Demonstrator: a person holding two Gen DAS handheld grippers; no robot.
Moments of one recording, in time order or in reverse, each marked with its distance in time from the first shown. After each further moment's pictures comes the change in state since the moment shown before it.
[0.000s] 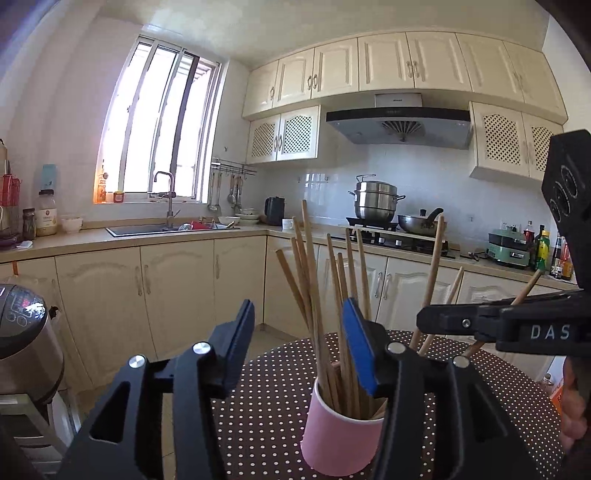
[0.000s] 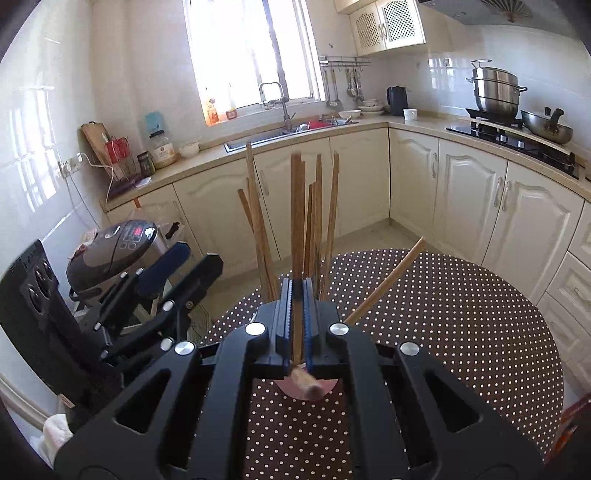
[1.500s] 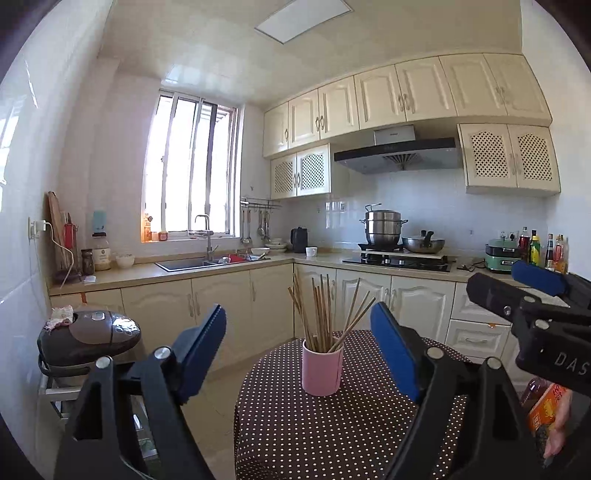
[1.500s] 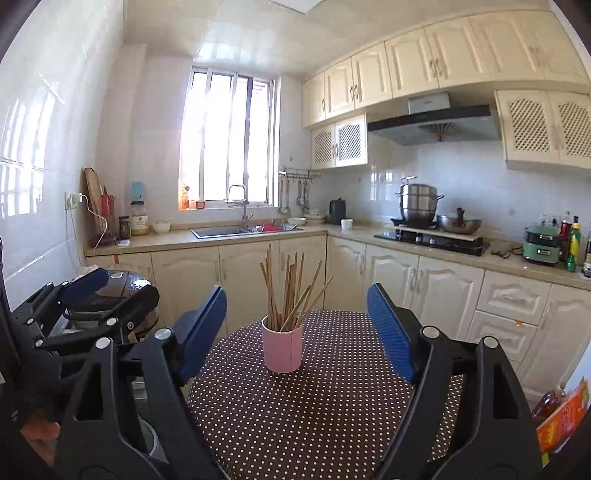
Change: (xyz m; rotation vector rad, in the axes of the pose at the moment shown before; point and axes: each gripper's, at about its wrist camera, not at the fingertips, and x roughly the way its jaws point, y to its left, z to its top) left arm -0.311 -0.070 0.044 0.071 -0.101 0.126; right arm -0.280 0.115 -0.114 -0.087 -0.472 -0.286
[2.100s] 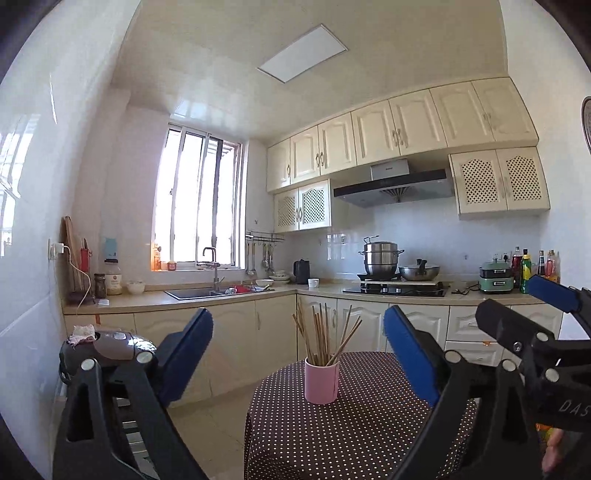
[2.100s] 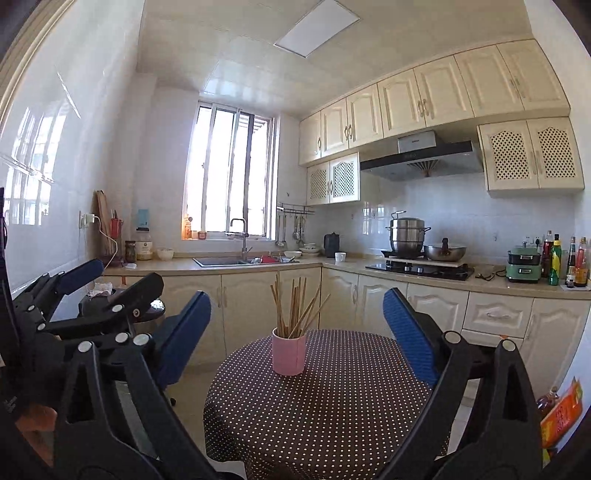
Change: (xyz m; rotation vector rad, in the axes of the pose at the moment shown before) left arm -0.104 -0.004 0.011 0.005 -0.126 0.013; right arm -0.104 0.028 -0.009 -0.031 -0.143 -0.032
